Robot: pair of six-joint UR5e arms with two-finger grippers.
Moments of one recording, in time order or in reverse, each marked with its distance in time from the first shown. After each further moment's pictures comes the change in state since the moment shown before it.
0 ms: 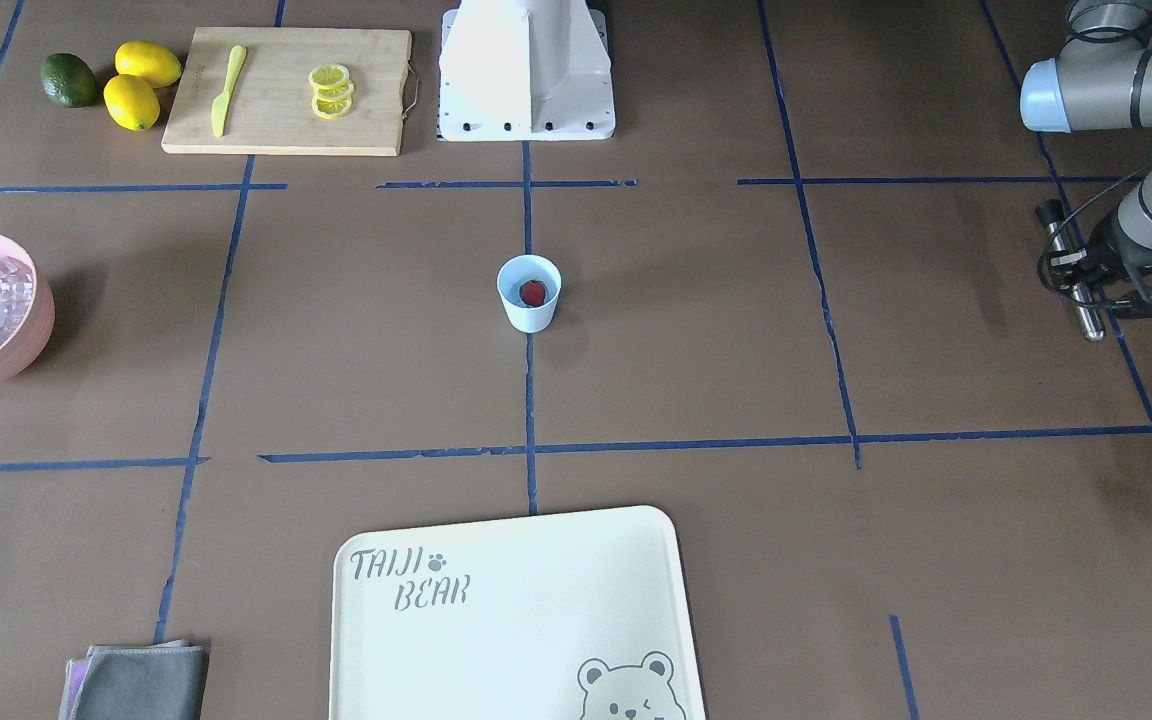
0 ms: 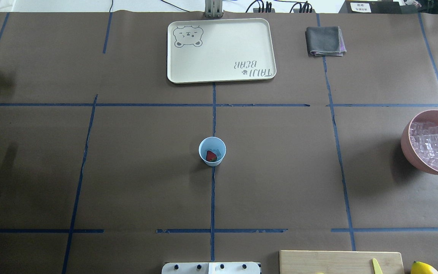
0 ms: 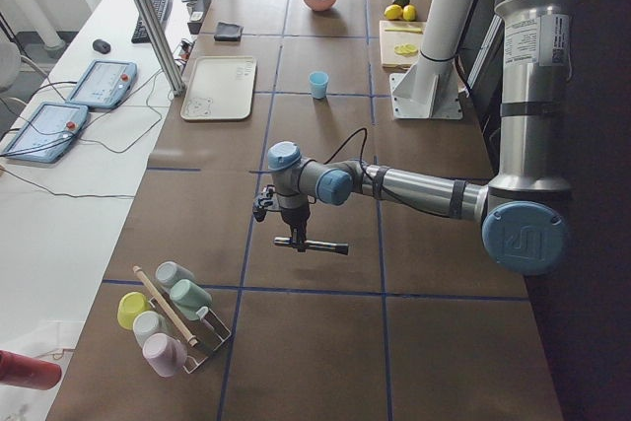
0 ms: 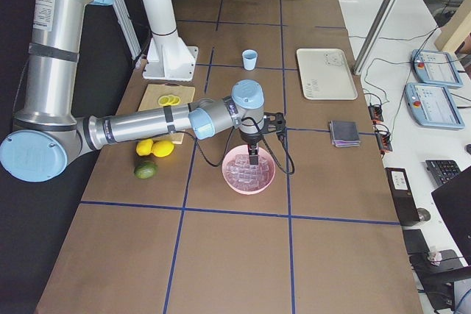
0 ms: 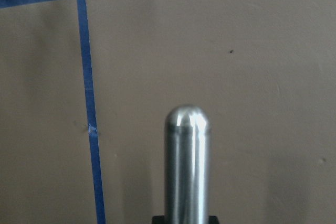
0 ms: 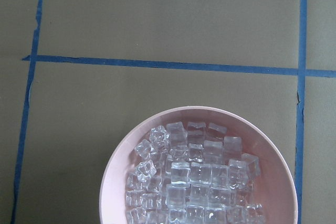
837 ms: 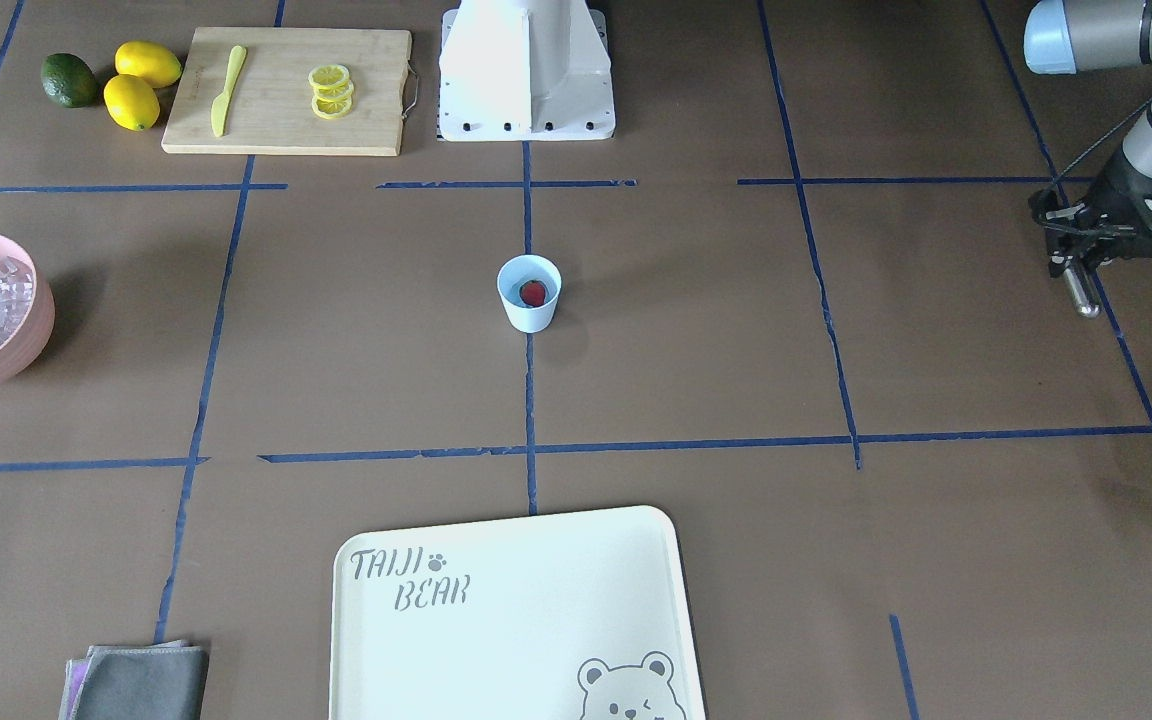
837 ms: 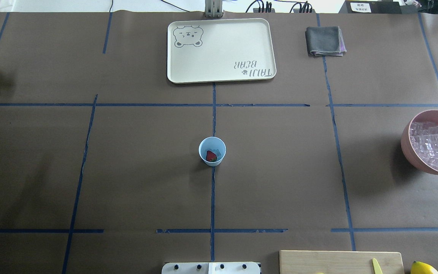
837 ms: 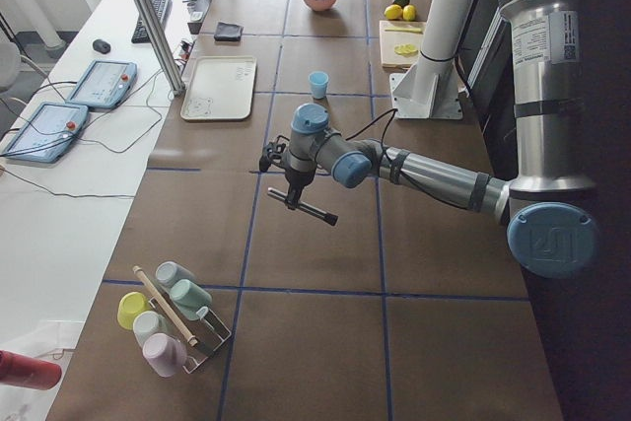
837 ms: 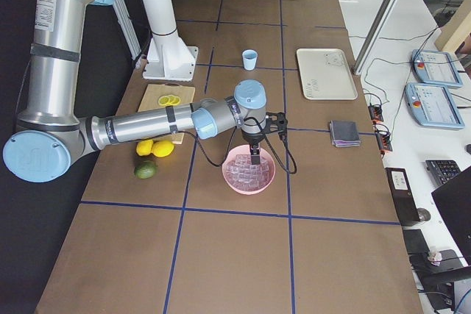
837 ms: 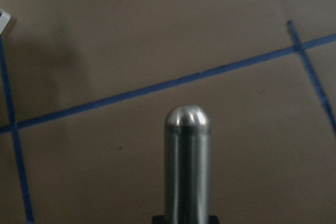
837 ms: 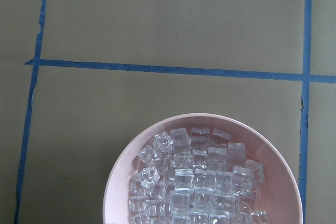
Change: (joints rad) left arm -0.005 0.112 -0.200 -0.101 0.026 -0.003; right arm -0.002 0.012 -0.012 -0.001 0.001 0.000
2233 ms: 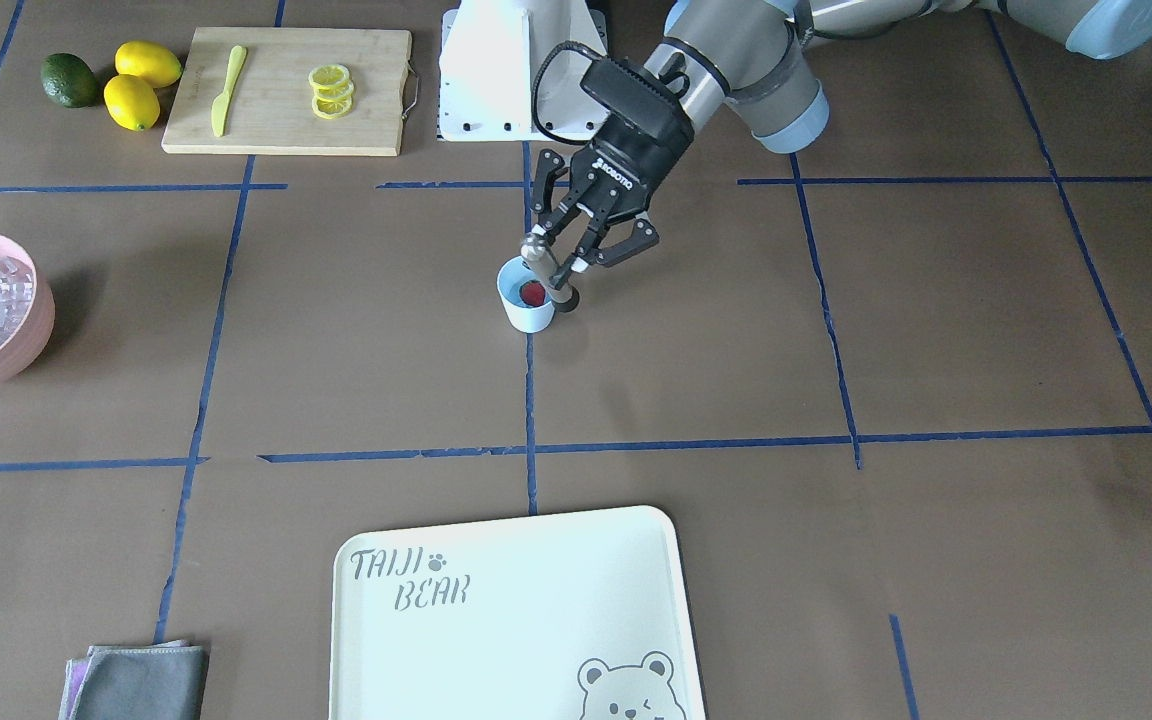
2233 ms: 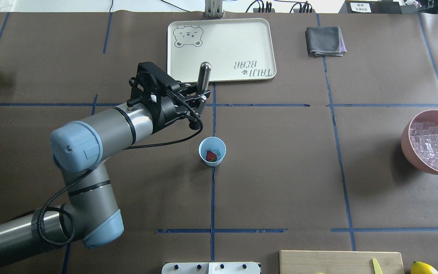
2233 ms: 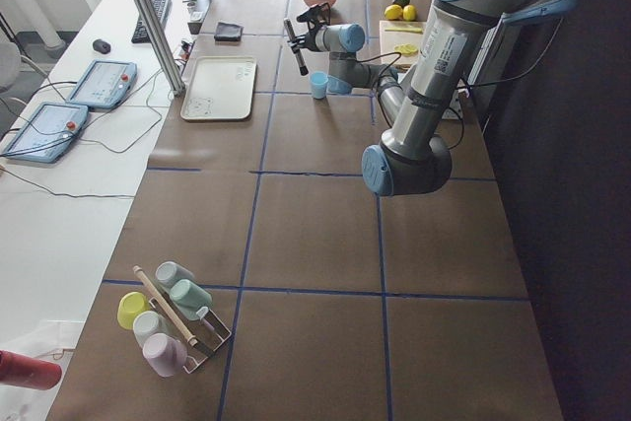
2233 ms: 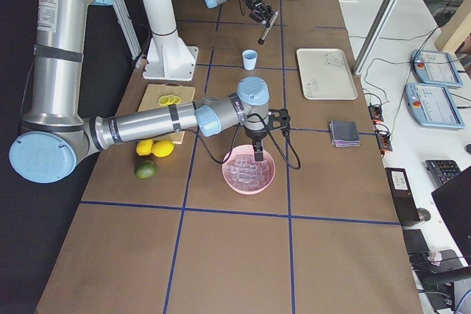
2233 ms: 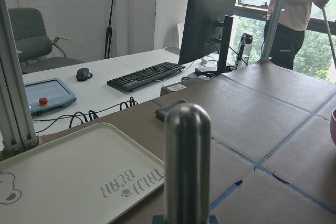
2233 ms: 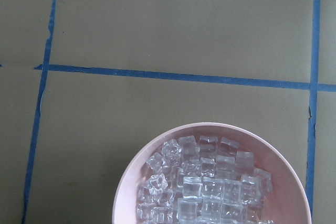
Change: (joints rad) left arm 0.560 -0.655 0.155 -0.742 0.696 -0.094; right arm -0.004 0.027 -0.002 -0.008 0.001 0.000
